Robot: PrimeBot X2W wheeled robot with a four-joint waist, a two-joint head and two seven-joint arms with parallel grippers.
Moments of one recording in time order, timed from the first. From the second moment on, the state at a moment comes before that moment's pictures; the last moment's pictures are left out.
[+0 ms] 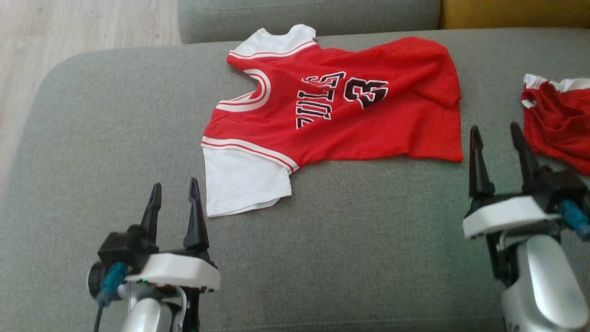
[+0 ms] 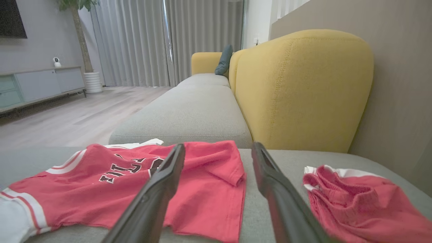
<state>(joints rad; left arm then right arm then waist) -0.03 0.05 -0.24 0.11 -0.29 0.15 -0.26 -0.26 -0.06 -0.06 0.33 0.00 0.12 -0.20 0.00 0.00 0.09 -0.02</state>
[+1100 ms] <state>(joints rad) 0.02 0.05 -0.28 0.15 -0.27 0.14 -0.26 -0.07 -0.05 0.02 0.24 0.12 0.12 -0.17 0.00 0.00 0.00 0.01</state>
